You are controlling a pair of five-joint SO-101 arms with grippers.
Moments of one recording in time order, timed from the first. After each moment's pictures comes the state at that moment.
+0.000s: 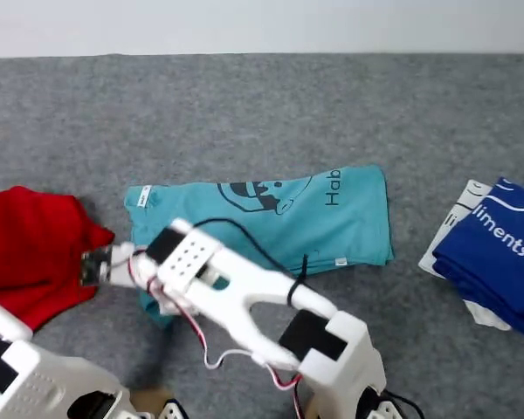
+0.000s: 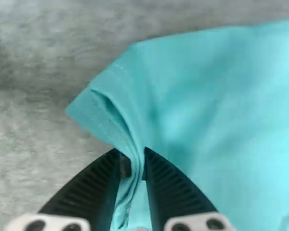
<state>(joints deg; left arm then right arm) -61.5 8.3 -3.1 94.5 -19.6 -56.6 21.5 -5.5 73.8 36.4</state>
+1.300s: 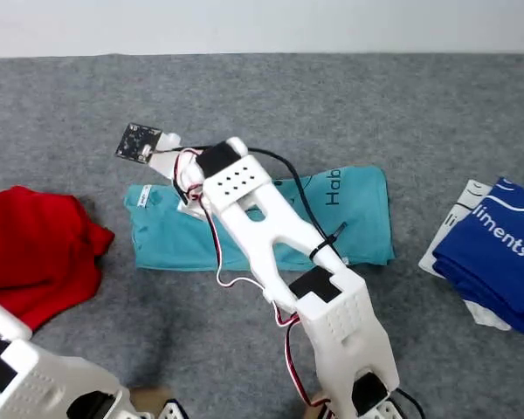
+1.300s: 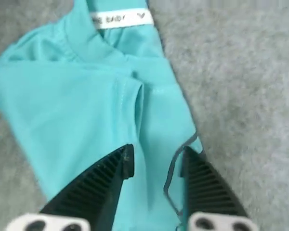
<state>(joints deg) -61.5 8.7 -0.2 91.7 -21.2 -39.6 35.3 -35.0 76.0 33.2</state>
